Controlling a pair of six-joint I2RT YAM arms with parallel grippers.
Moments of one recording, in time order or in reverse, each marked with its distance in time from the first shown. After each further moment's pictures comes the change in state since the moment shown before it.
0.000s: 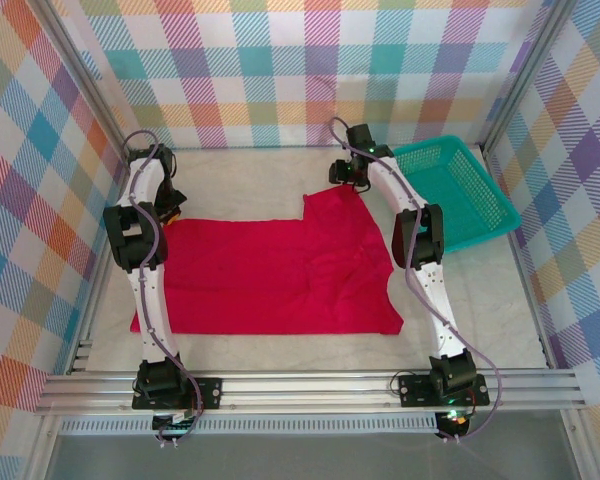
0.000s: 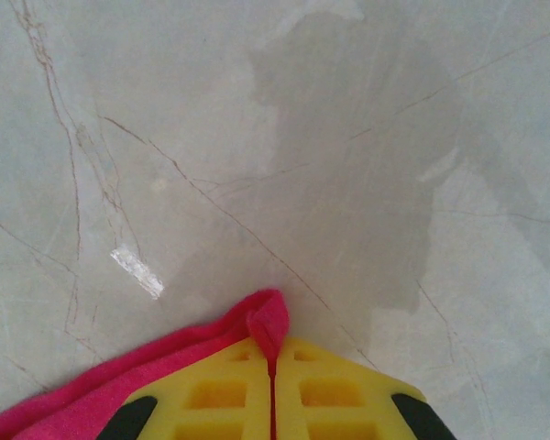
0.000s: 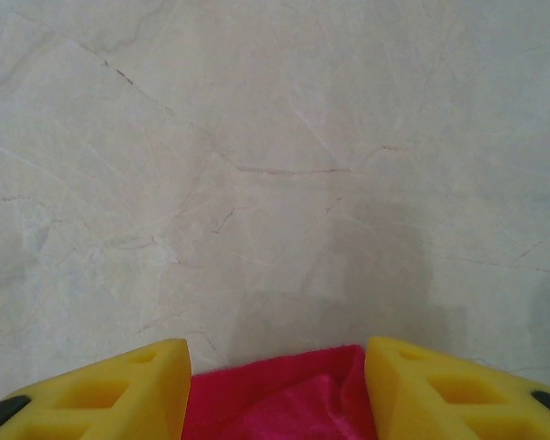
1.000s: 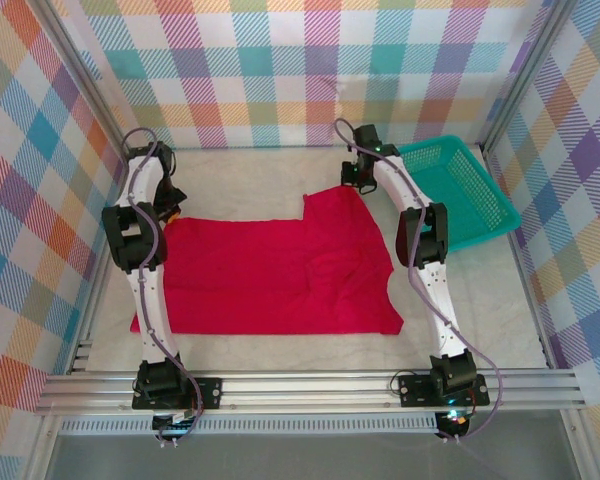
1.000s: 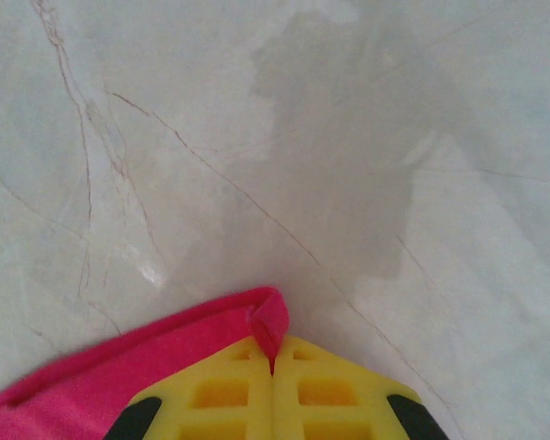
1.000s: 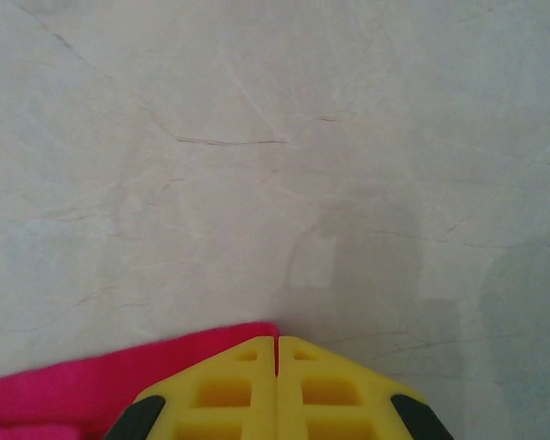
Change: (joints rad) left arm -0.004 -0.041 0.000 -0.023 0.028 0.018; right arm -0.027 -0.021 -0.022 -0.039 -0.027 -0.045
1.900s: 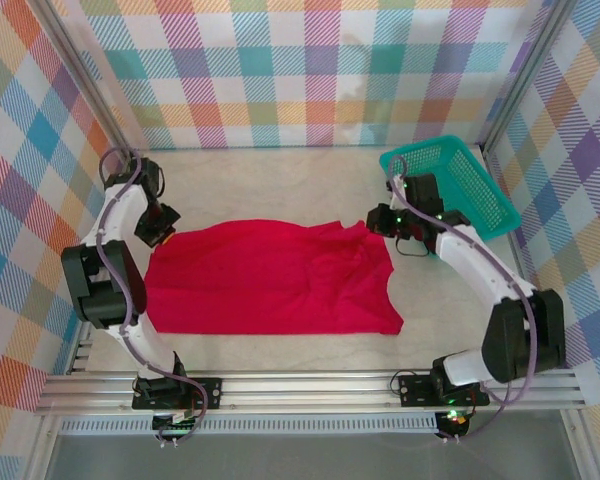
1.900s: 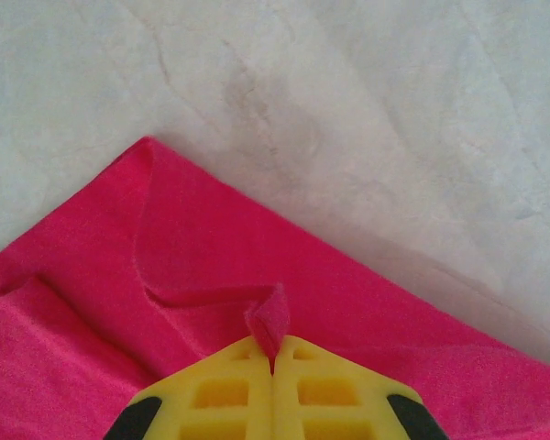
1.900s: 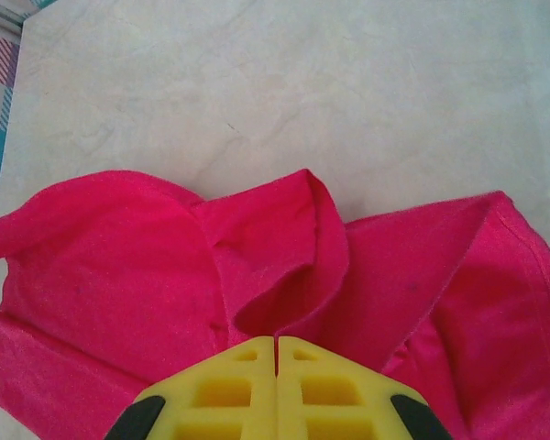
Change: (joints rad) left arm 0.005 -0.687 -0.788 0.223 0.060 -0.052; right arm -0.003 -1.284 -1.485 0.422 -0.220 0.226
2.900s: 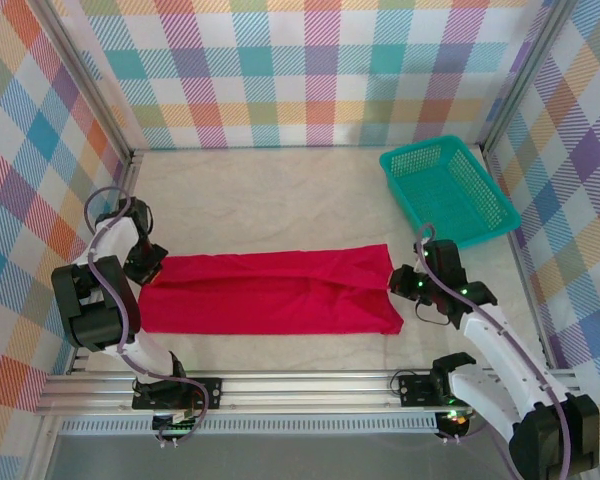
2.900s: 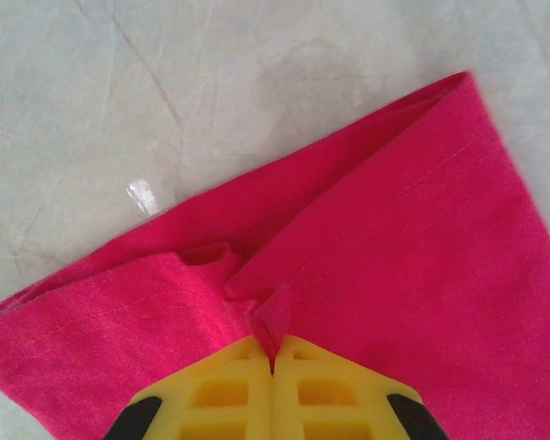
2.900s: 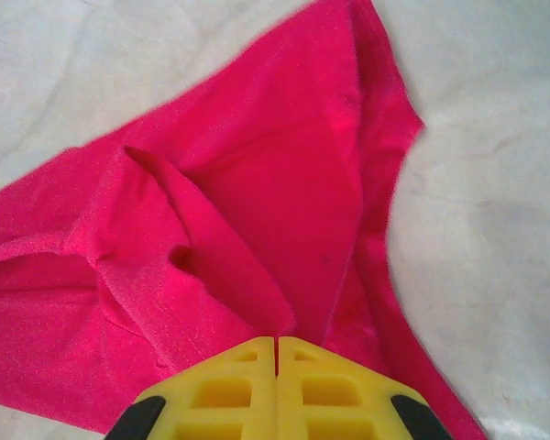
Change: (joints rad) left arm 0.115 -0.137 -0.367 0.116 -0.080 -0.057; right arm 0.000 -0.520 -0.486 -0.118 0.112 0.151
